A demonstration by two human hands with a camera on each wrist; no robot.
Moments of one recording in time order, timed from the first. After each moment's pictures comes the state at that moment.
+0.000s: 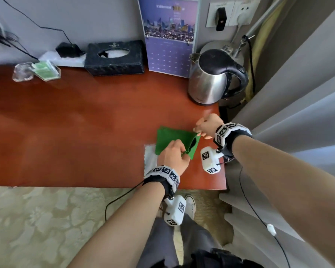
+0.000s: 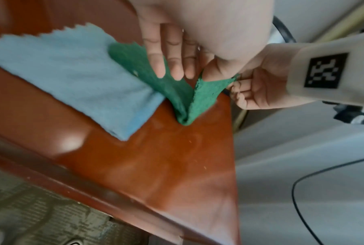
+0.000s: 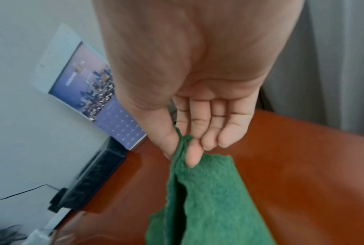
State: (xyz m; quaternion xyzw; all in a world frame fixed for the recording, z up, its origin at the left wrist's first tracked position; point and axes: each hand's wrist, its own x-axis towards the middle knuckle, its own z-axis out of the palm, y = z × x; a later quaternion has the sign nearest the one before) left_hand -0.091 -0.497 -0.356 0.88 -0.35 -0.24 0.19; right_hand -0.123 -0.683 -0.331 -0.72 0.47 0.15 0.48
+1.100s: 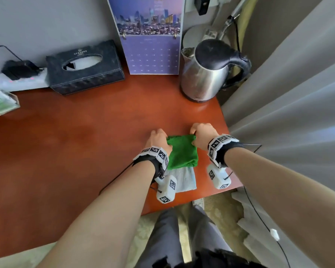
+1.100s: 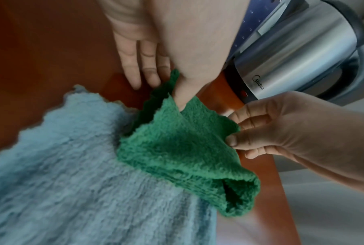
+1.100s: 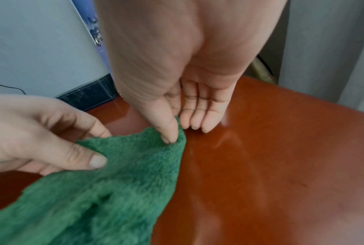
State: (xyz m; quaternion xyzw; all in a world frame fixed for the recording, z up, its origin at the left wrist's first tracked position) left_hand 0.051 -0.529 -0.410 0.86 -0.38 -0.34 0.06; right_hand -0.087 -0.647 -0.386 -0.82 0.45 0.21 0.30
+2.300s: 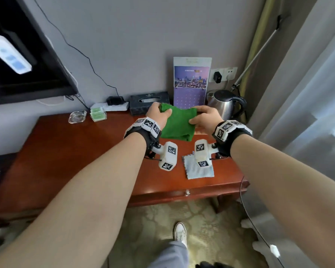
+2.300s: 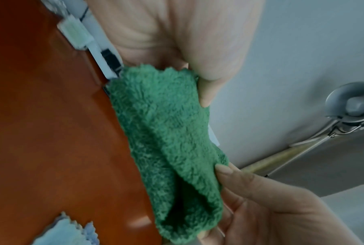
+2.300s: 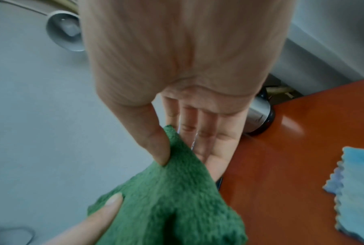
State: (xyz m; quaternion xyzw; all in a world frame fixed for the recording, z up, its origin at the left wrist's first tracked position) left_hand 0.077 -0.363 -0.150 0.82 -0.31 -0.20 0.45; right_hand -0.081 -0.453 -0.135 -0.54 0.40 -0.20 0.71
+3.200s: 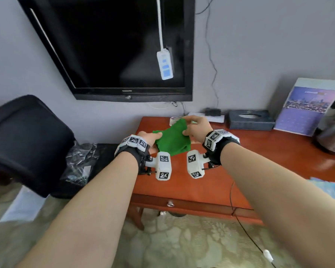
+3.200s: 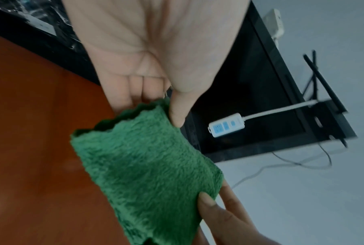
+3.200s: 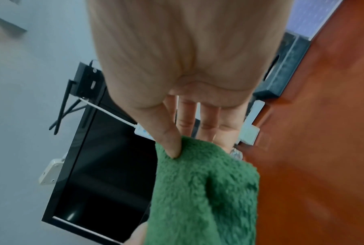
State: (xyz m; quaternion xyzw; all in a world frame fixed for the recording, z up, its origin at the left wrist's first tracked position) left_hand 0.396 0.067 -0.137 0.75 0.02 -0.30 0.59; right_hand 0.282 -0.094 -0.118 -0.67 0.29 -0.12 0.68
